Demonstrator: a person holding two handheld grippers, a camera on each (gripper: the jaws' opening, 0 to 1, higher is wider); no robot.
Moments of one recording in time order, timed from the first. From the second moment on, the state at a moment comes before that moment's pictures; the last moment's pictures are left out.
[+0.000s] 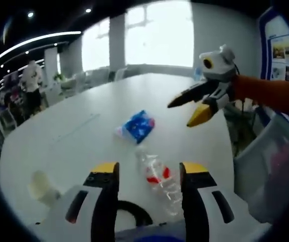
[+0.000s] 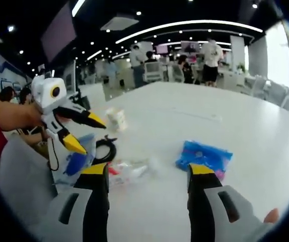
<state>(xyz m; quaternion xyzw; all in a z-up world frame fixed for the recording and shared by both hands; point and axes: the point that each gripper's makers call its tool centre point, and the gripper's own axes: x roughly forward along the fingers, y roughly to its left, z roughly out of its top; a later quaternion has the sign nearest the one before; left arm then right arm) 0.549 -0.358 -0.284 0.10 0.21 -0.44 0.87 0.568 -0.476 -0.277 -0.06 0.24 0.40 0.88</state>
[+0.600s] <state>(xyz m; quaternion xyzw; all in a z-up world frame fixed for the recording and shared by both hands) 0.527 -0.369 -0.301 0.09 0.24 -0.44 0.86 0.515 -0.471 -0.289 -0.06 0.25 0.41 0.87</state>
